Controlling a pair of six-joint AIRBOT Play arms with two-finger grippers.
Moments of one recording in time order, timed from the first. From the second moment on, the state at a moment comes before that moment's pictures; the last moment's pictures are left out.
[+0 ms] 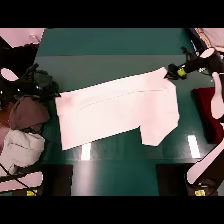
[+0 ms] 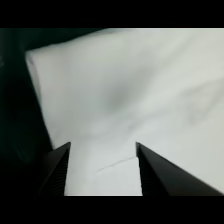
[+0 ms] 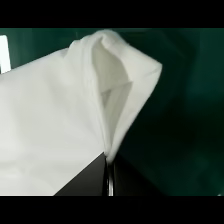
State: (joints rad) left arm 0.15 -1.38 1.16 1.12 -1.09 -1.45; right arm -0.22 -2.04 1.99 -1.05 1.37 1.43
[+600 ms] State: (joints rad) left arm 0.16 -1.38 1.22 1.06 -1.11 -1.39; right arm -0.33 -1.97 1.99 -1.17 1.59 1.46
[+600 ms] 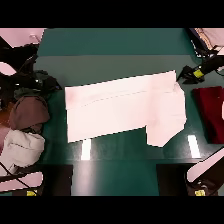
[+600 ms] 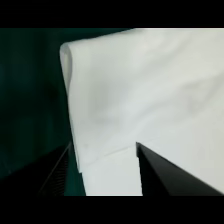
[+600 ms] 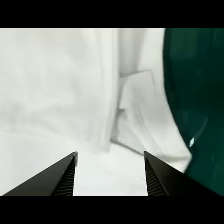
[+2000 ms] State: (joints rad) left arm 0.12 -1.02 0.43 0.91 -1.13 -1.31; right arm -0.44 -1.64 1.99 -1.17 1.73 1.46
